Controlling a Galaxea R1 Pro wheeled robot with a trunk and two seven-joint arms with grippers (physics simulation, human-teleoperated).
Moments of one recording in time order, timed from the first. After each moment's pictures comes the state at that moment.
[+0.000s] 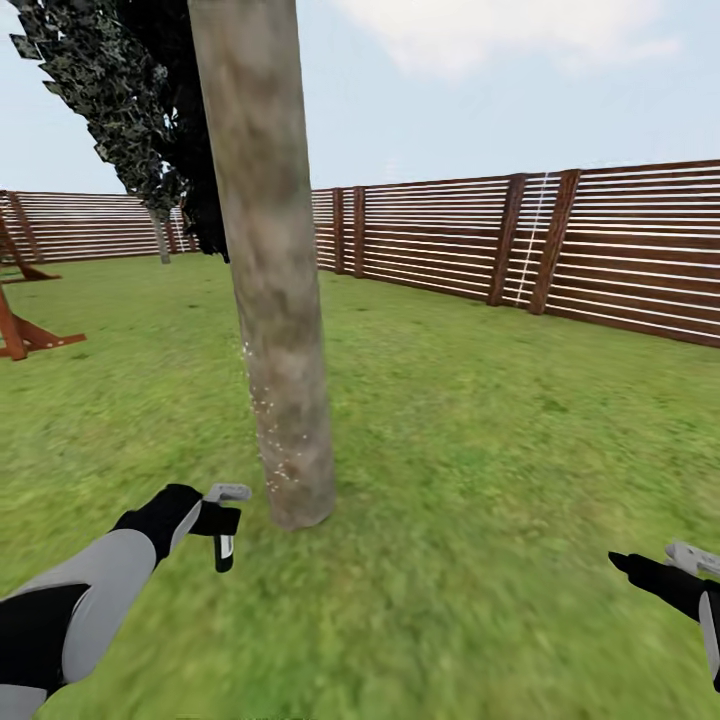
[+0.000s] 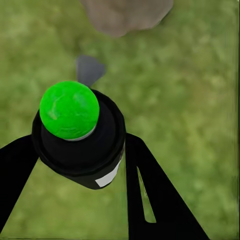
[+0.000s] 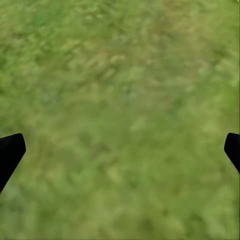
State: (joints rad) left arm -0.98 0.13 0.10 -0.21 -0.23 0.55 -0.29; right arm -0.47 -0.25 -0.72 -0.97 0.21 0.57 0.38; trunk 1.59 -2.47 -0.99
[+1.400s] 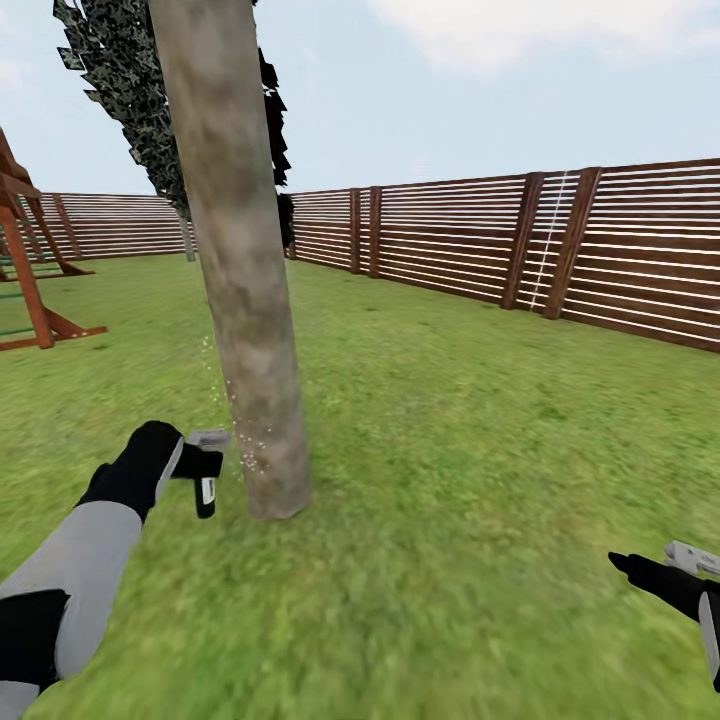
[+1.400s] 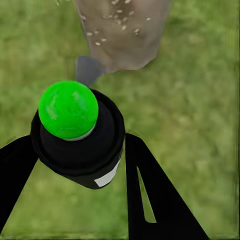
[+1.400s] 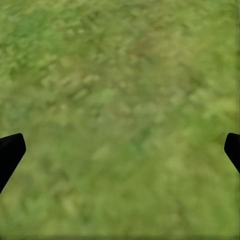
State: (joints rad) left arm -0.99 0.16 0.11 -0.66 -0.22 0.93 -0.29; right arm -0.47 -0.25 -0.72 -0.97 0.21 0.57 0.37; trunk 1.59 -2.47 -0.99
